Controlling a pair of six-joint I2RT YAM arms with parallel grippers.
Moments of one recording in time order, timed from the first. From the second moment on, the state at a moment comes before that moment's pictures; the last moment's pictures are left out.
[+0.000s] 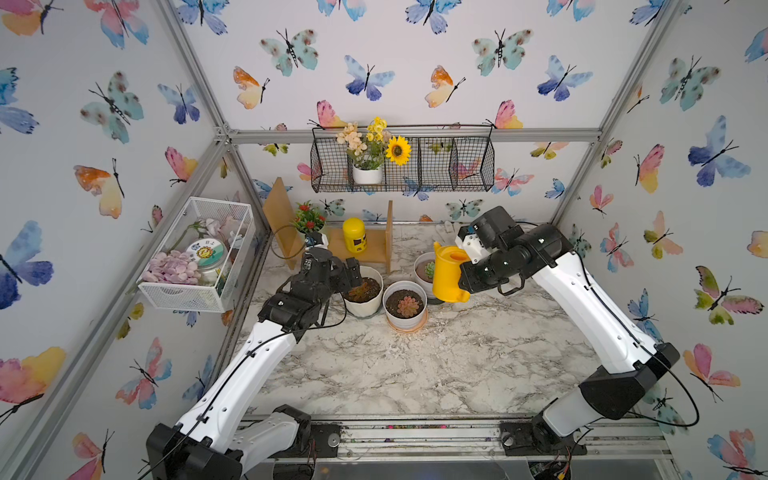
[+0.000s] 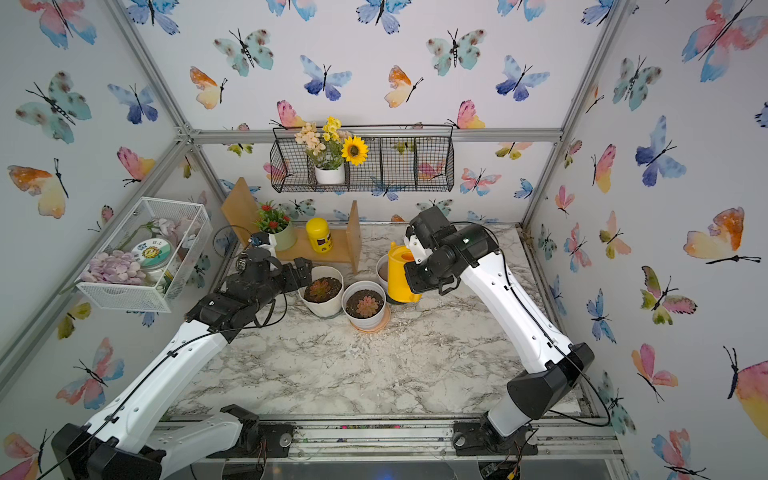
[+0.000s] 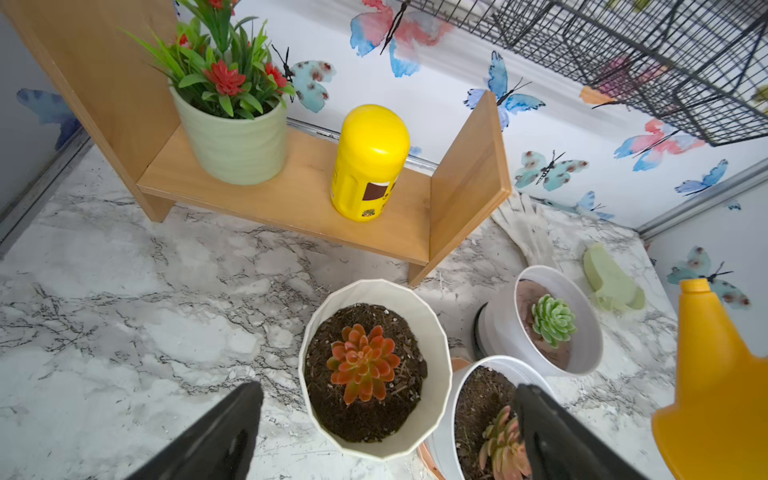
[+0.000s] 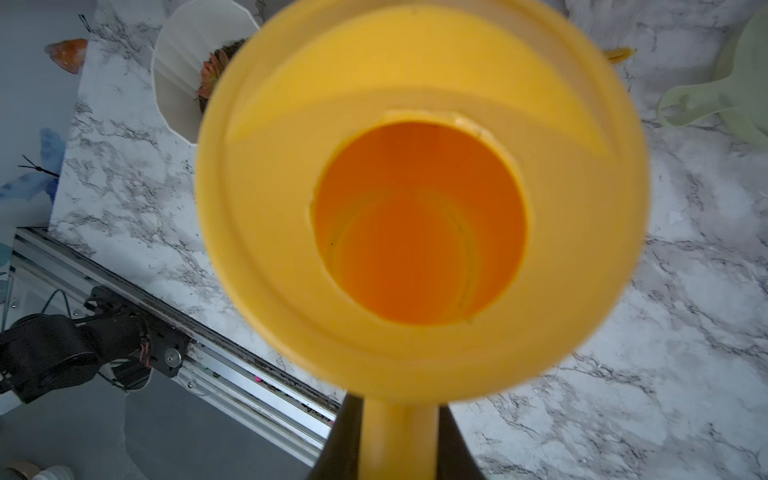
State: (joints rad) left arm -0.41 1.10 1.09 -0.52 -0.15 -0.49; right arm 0.63 1.57 1.85 -1.40 -0.11 0.24
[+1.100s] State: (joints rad) left arm -0.41 1.08 1.09 -0.67 -0.06 -0.49; right arm 0.63 1.68 1.78 -1.45 -0.26 0.26
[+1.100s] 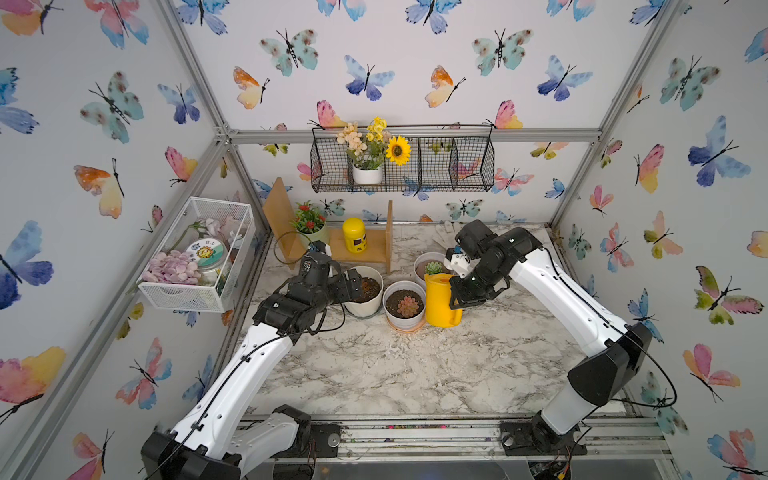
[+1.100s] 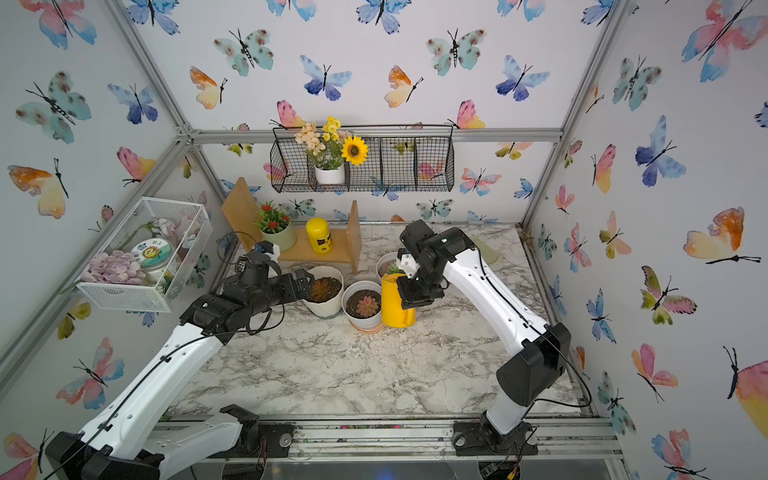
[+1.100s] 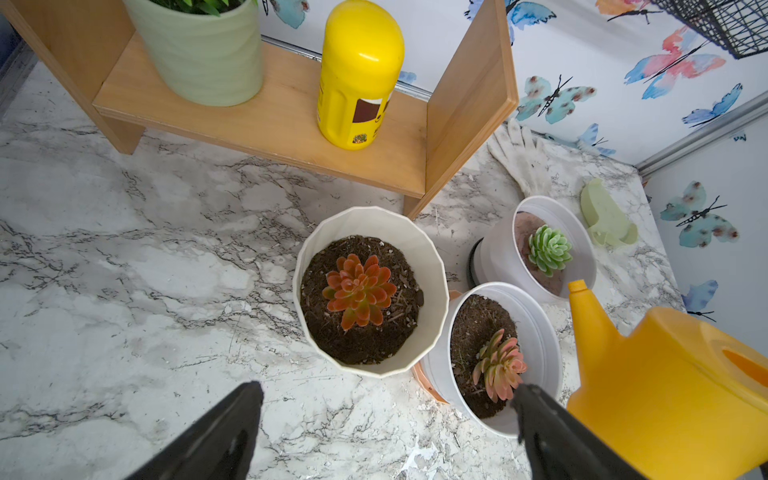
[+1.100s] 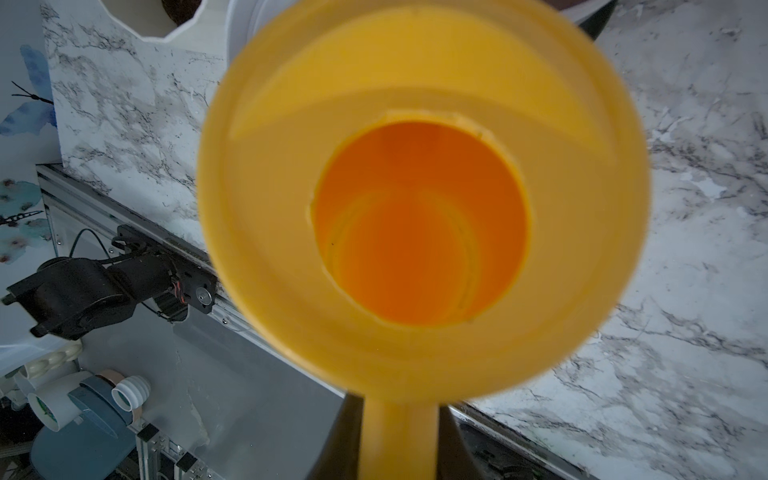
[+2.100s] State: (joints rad) left arm -0.41 1.13 1.10 -0.66 -0.04 -0.51; right arm 0.49 1.80 2.02 -1.46 -0.41 0.23
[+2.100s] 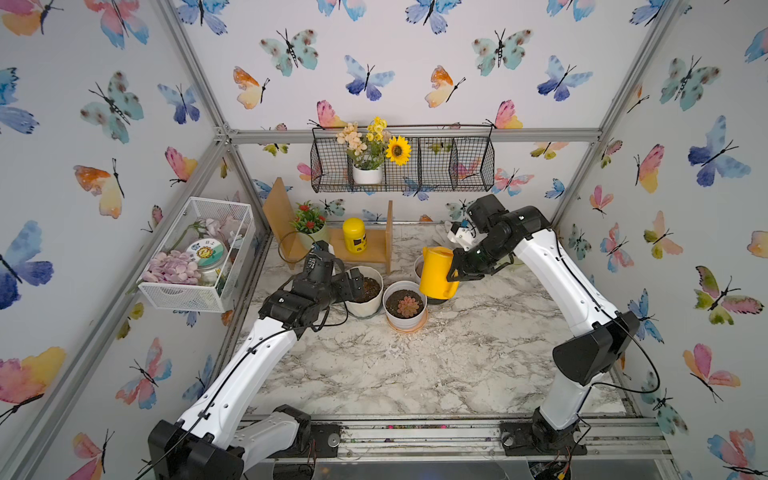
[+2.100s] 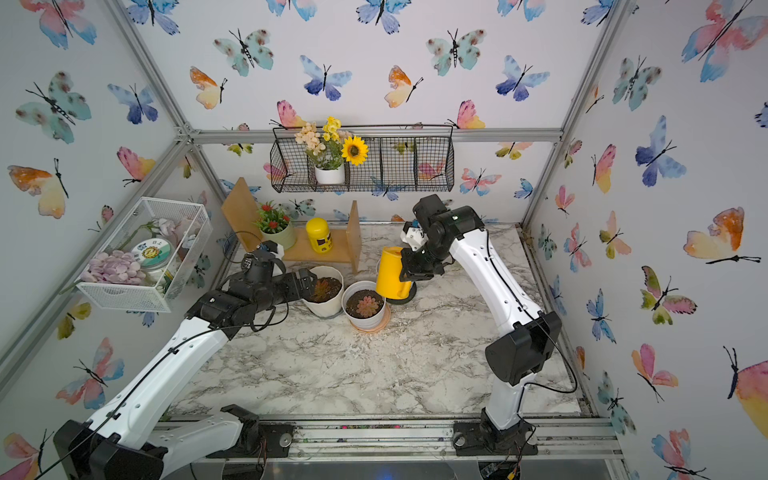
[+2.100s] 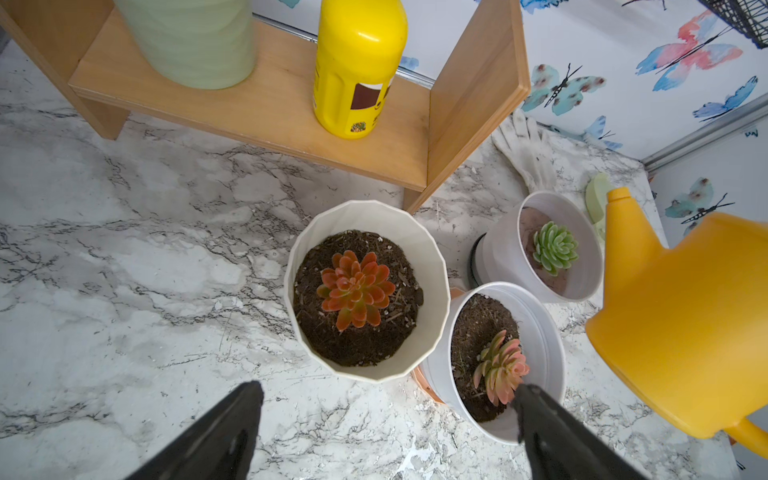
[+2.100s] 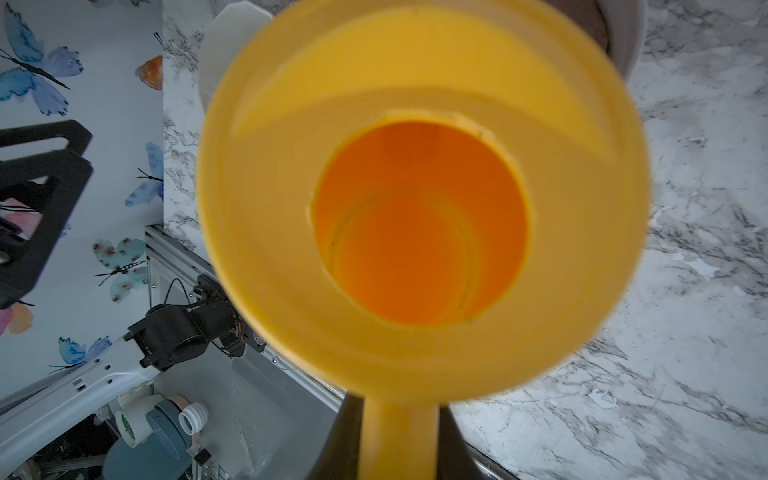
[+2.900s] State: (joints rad) left arm -0.35 1.20 1.14 -0.59 0.04 -0.51; right arm 0.35 1.80 1.96 -1.46 -0.68 0.30
